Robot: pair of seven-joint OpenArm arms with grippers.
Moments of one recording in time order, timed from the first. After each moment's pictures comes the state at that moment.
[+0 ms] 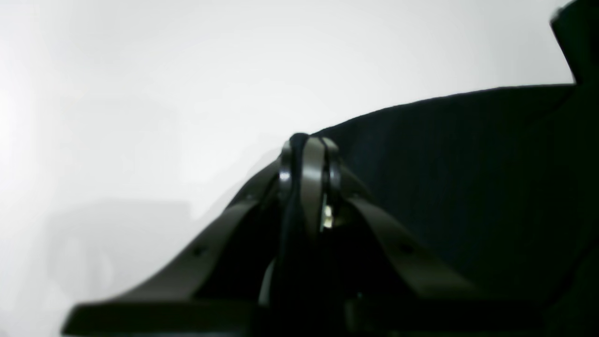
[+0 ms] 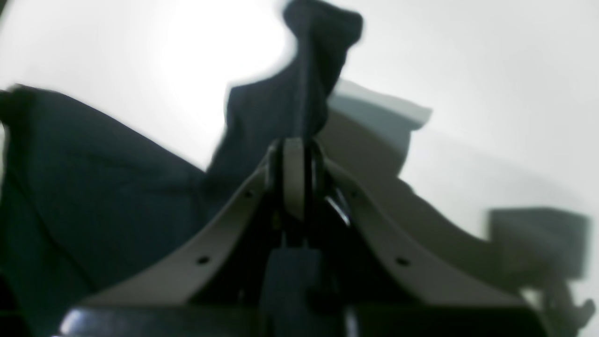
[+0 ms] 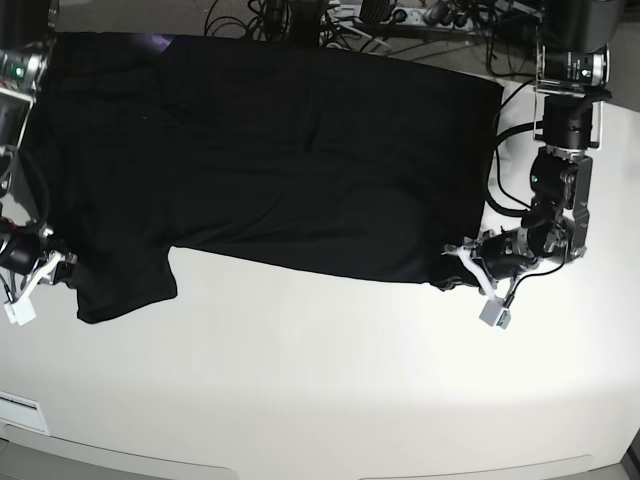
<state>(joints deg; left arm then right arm) -20.0 -25.6 8.2 62.3 -48.4 -34.0 47.4 14.6 34.9 15.4 64.9 58.3 40.1 -65.9</state>
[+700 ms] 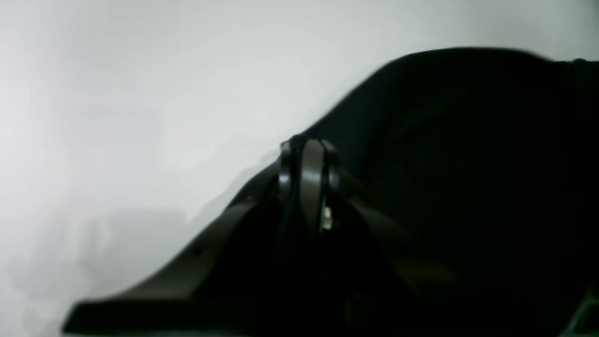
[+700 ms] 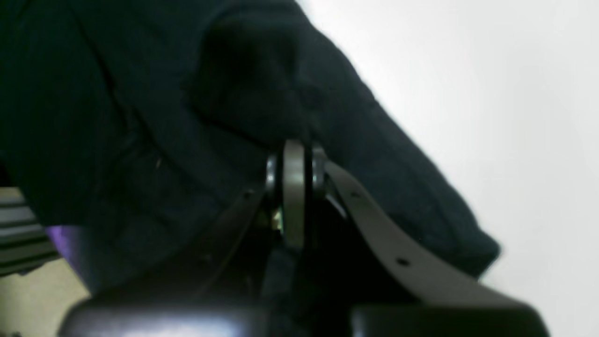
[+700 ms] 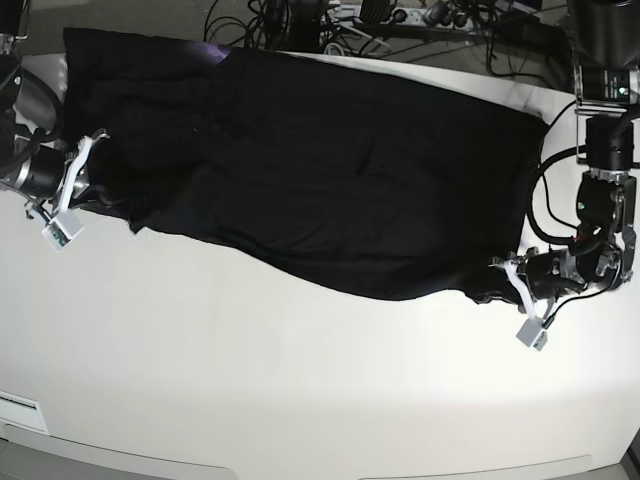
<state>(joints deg) -26.3 -33.7 8.5 62.1 -62.4 -41.3 59.7 -12.9 38.1 16.5 102.8 59.8 40.1 -67.2</state>
